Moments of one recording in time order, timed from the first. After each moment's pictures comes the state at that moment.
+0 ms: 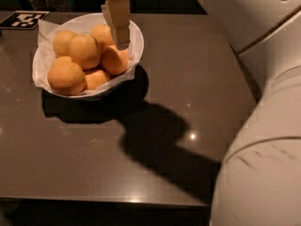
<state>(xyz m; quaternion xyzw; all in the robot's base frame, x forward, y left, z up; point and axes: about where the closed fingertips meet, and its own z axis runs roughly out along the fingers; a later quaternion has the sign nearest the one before) 0.602 0.102 1.021 -0.86 0.47 -0.07 0.19</state>
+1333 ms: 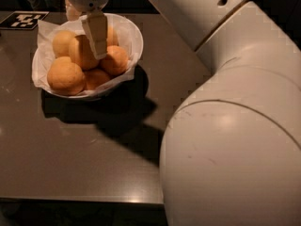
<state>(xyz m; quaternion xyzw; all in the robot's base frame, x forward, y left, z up) 0.611 0.154 0.978 -0.88 0.44 -0.02 0.16</state>
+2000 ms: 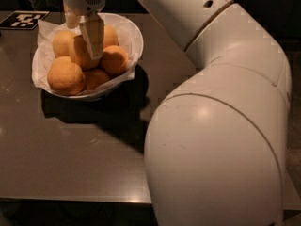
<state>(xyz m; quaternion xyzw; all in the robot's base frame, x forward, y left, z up) 0.619 0.165 0.964 -0.89 0.42 -0.01 0.15</state>
